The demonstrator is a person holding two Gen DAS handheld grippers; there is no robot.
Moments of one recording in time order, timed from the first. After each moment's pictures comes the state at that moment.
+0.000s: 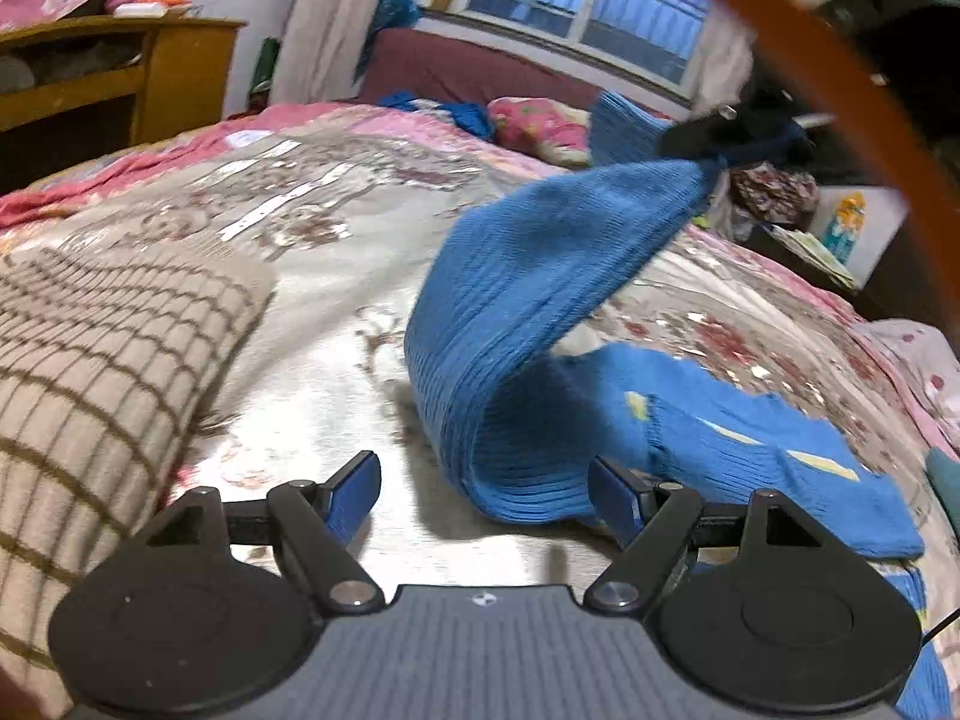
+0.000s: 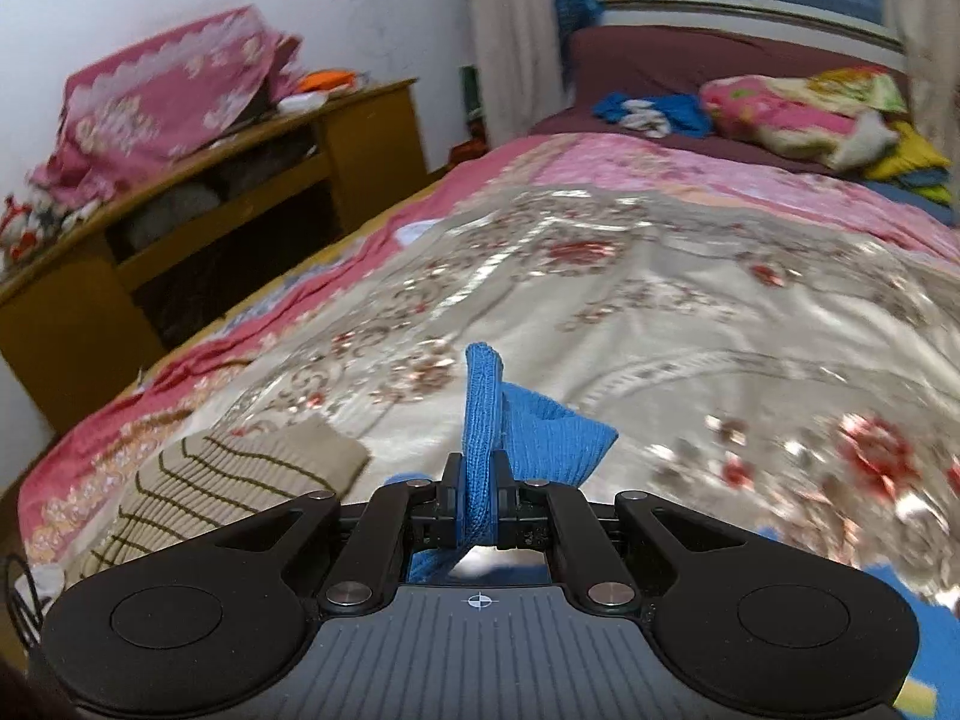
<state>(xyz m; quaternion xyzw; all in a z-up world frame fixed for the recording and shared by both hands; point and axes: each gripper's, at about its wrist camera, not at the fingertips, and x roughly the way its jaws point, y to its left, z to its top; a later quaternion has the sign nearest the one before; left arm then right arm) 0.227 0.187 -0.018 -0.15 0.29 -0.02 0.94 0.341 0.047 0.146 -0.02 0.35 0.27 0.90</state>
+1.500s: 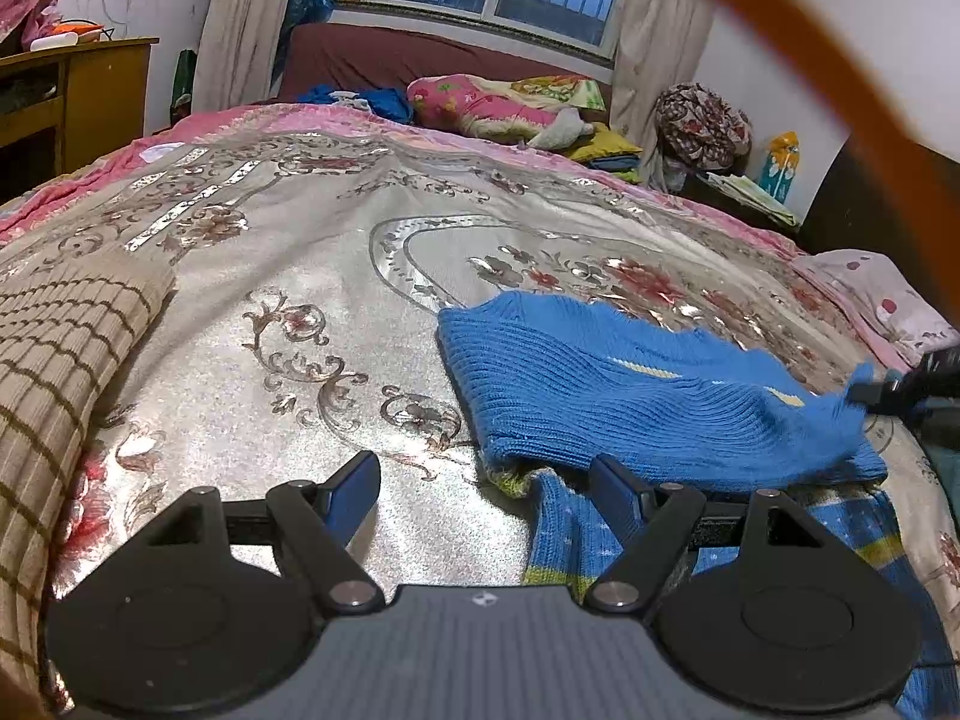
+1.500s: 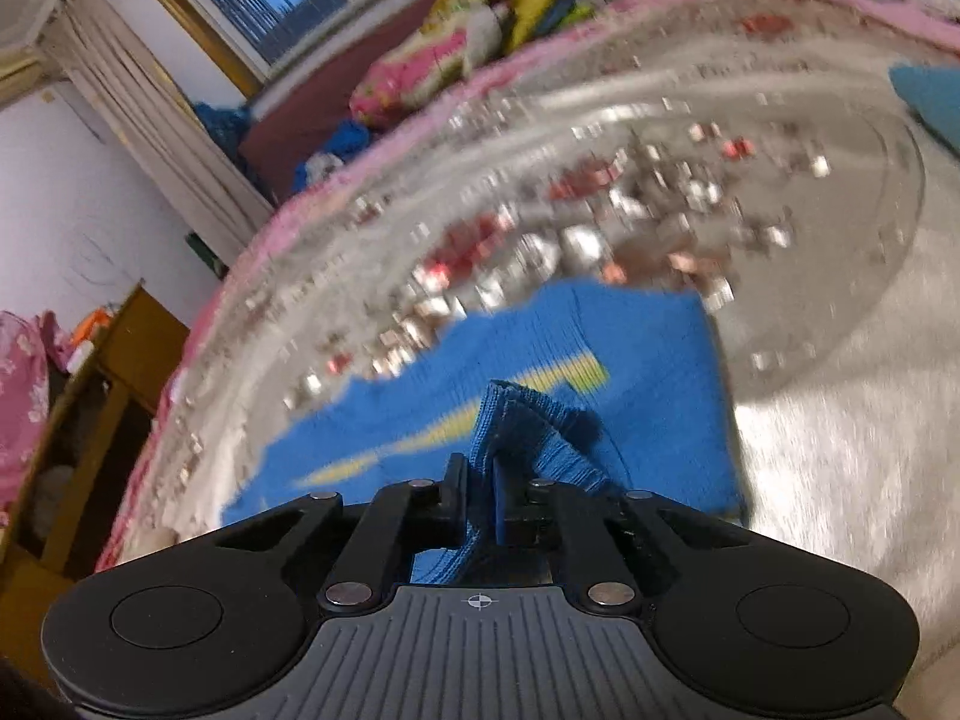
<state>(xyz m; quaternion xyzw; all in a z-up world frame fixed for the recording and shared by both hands) 0.222 0.148 -0.019 -0.11 0.31 -0.08 0.94 0.267 -0.221 0.052 0.27 0.34 0.06 0.90</state>
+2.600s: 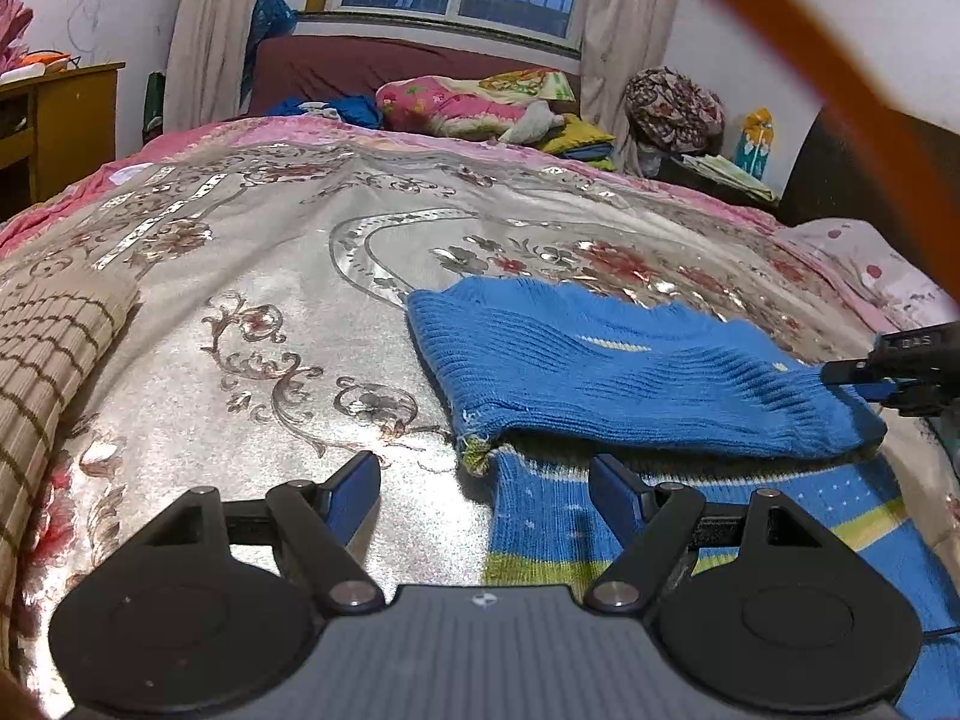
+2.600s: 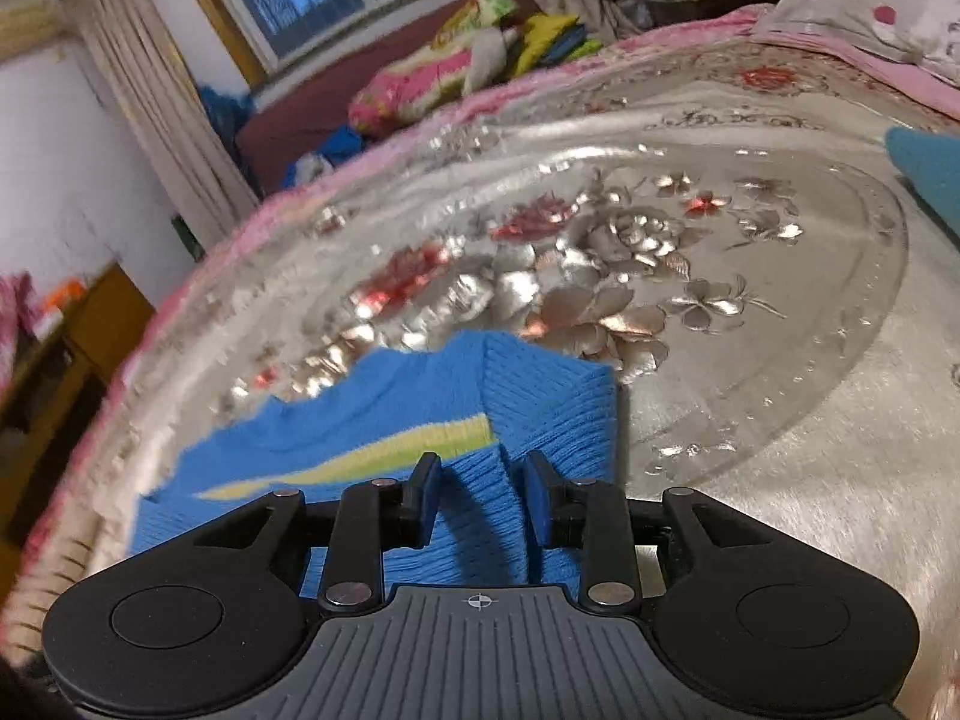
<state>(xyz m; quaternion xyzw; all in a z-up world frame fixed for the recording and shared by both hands) 0.221 0.126 -0.026 -0.08 0.30 -0.10 0.94 0.297 -0.257 0.013 0.20 0.37 0.04 0.91</state>
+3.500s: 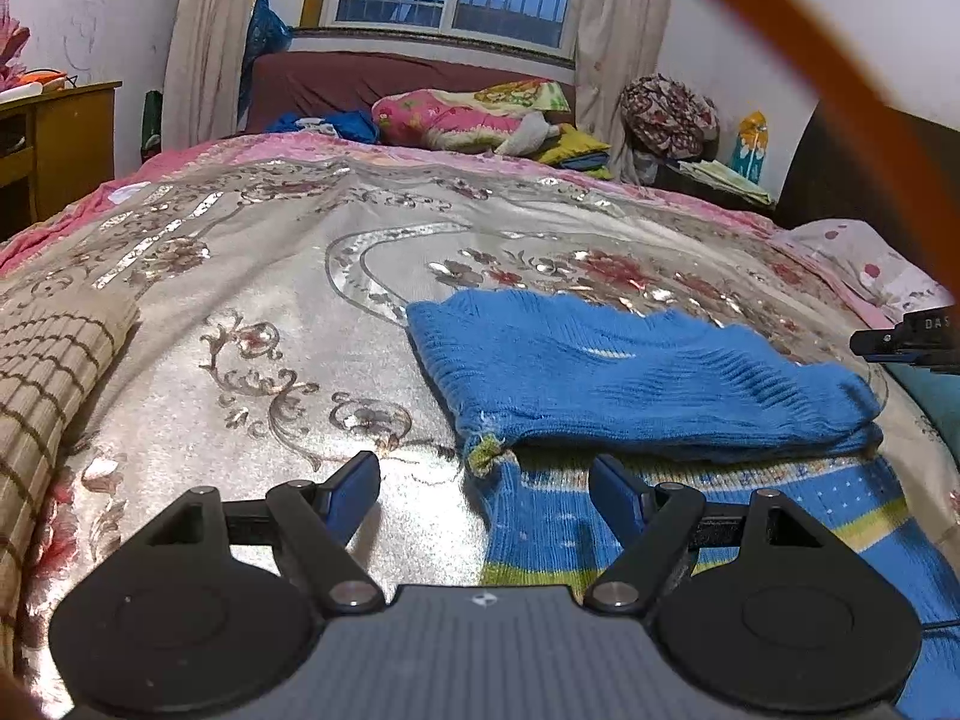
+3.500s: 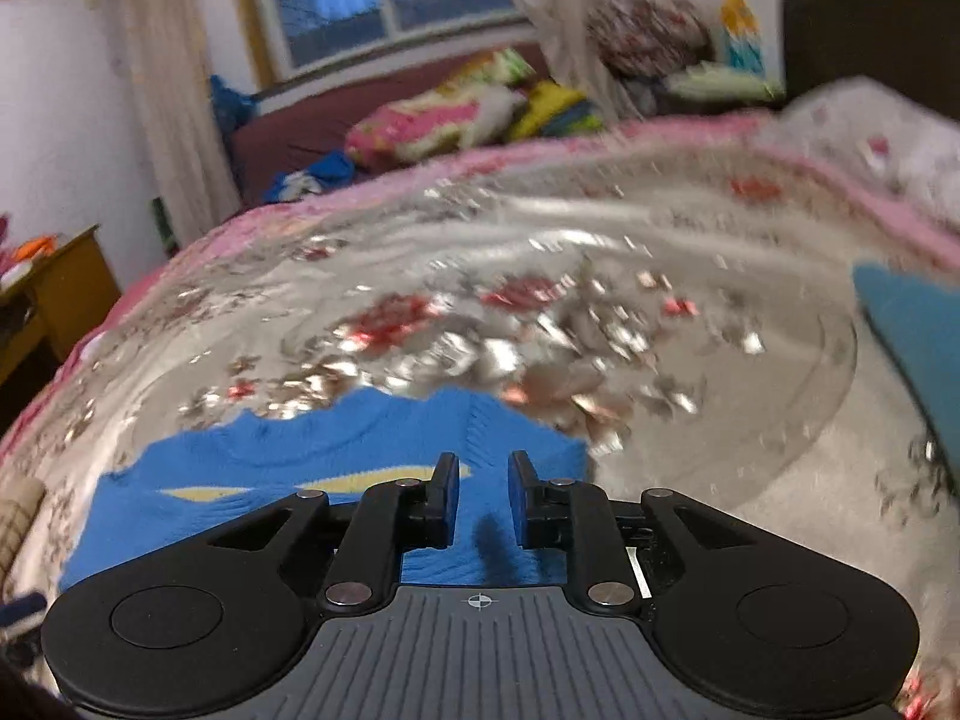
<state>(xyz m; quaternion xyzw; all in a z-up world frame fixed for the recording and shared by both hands) 0.216 0.122 -0.022 -0.07 0.29 -0.10 0.95 0.270 -0.225 0.051 0.08 0.30 0.02 0.95</state>
